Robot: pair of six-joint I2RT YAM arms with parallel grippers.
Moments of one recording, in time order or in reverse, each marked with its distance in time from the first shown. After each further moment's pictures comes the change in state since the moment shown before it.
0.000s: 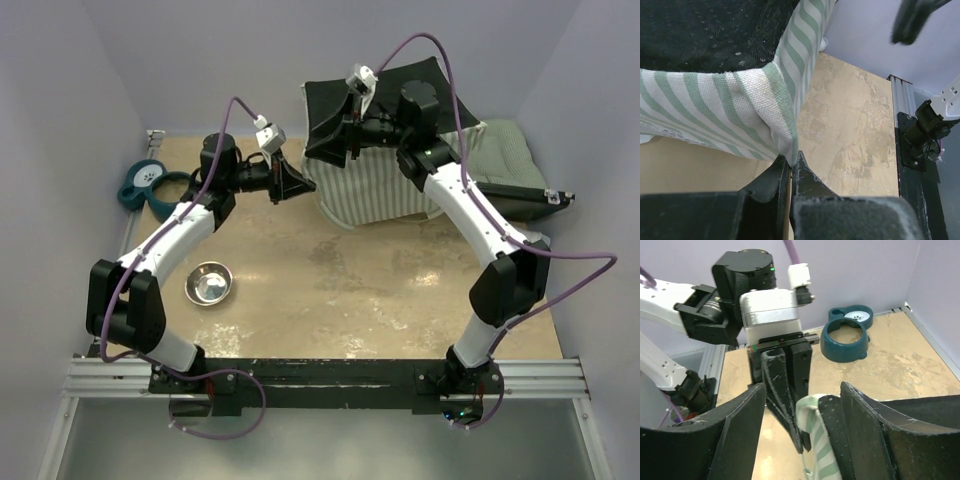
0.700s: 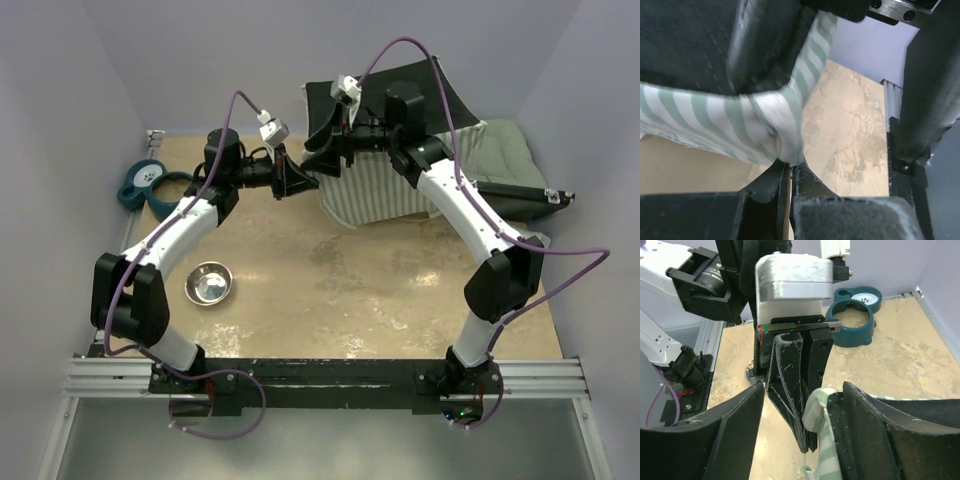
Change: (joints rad) left arm -0.013 0.041 0.057 -0.048 -0.003 -0.018; right arm 0.037 0.049 0.067 -0.220 -0.012 -0.195
